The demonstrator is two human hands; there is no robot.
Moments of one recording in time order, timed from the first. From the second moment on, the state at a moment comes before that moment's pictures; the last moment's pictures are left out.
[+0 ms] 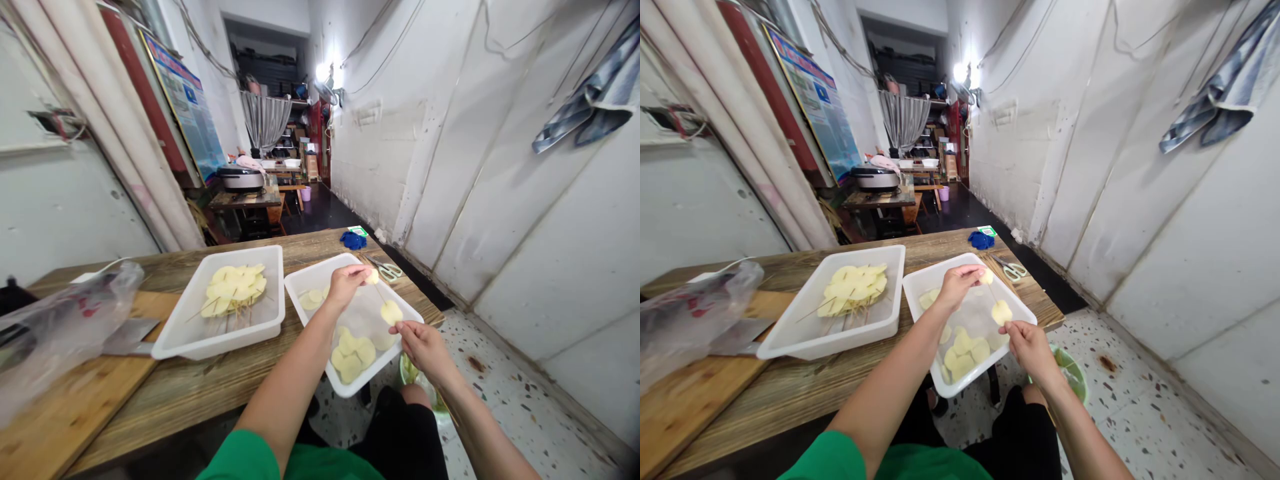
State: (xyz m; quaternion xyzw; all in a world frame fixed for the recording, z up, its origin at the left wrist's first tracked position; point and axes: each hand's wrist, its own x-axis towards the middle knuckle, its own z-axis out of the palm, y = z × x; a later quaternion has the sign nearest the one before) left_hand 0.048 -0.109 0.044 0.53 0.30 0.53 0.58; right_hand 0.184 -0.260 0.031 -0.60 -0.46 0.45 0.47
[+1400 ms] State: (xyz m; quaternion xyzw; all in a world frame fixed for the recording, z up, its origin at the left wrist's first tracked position) left_hand 0.058 -0.116 0.034 0.67 0.28 0.48 0.49; right_hand 0.187 -0.247 0.020 -0.64 -0.53 0.30 0.47
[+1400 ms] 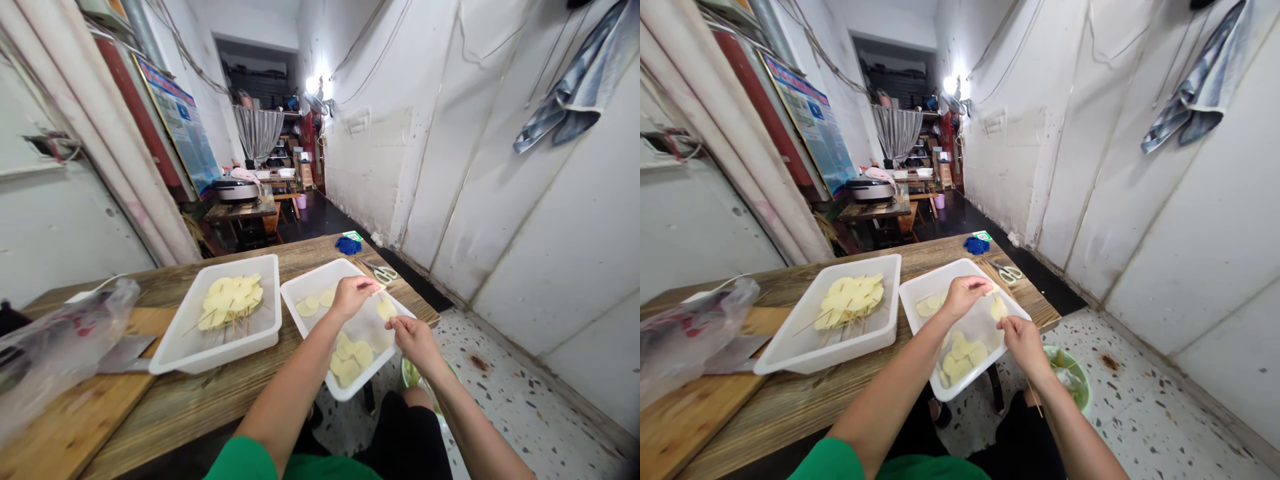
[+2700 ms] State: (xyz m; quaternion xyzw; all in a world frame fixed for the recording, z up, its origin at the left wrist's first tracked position) left_hand 0.068 -0.123 0.034 0.61 0.37 0.53 0.45; right_hand 0.181 -0.253 0.033 -0.66 -0.57 0.22 0.44
